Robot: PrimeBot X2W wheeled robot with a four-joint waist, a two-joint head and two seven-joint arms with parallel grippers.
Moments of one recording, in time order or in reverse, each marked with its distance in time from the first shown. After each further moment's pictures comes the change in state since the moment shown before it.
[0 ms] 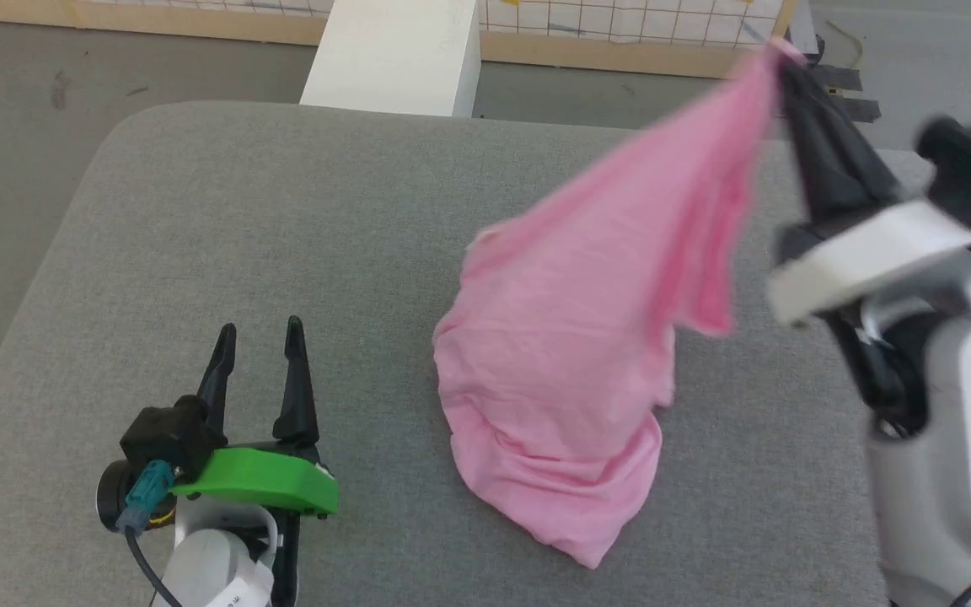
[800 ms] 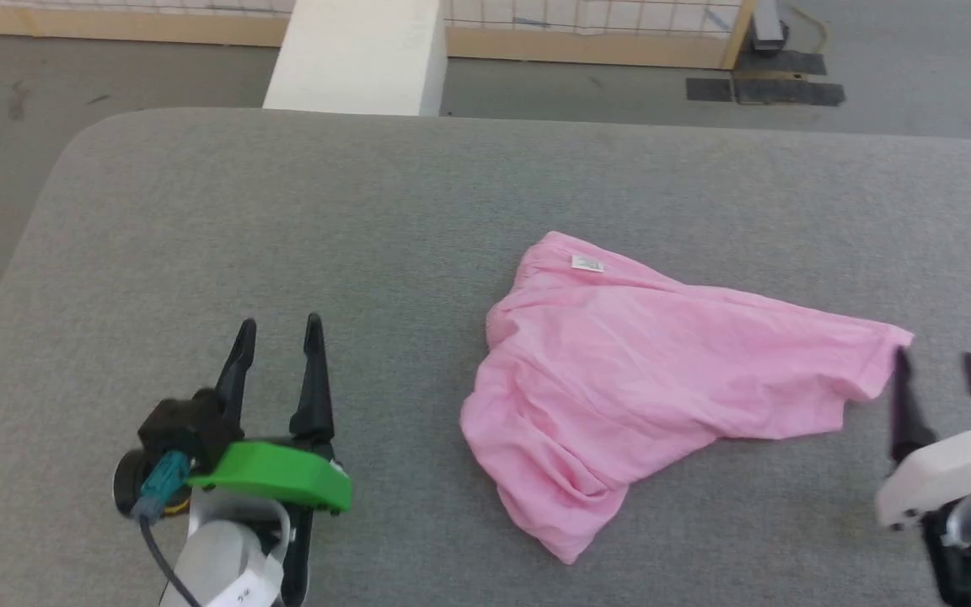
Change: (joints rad) left arm -0.012 -0.006 -0.022 0.021 0.003 -0.026 0.000; right arm 0.400 -0.002 -0.359 0.148 -0.139 0.000 -0.054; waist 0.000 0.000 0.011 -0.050
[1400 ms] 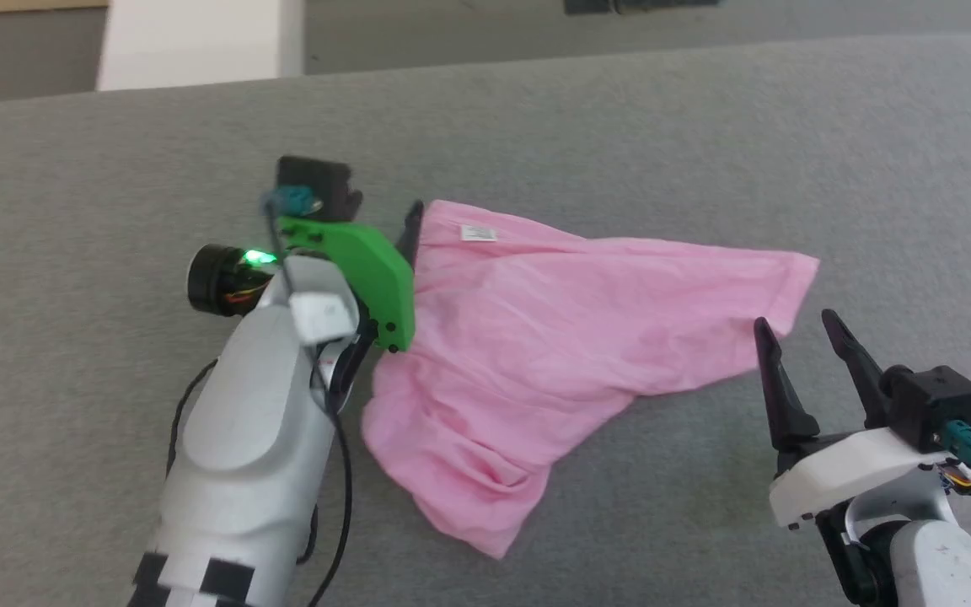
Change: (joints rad) left arm -0.512 0.004 -0.148 0.348 0.030 -0.036 0.482; right arm 0.009 0.001 0.296 -0.076 0.057 0.000 -0.115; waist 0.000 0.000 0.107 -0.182
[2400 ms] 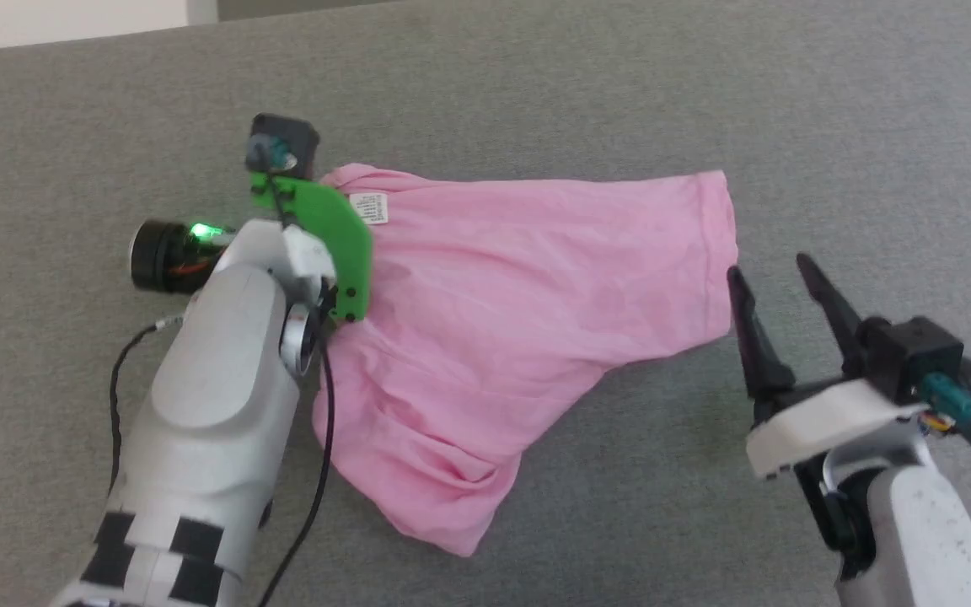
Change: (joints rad) left arm -0.121 0.068 -0.047 0.133 0.059 0.109 0.149; right arm -0.111 -0.001 0.050 0.049 -0.009 0.000 -0.037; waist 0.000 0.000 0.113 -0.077
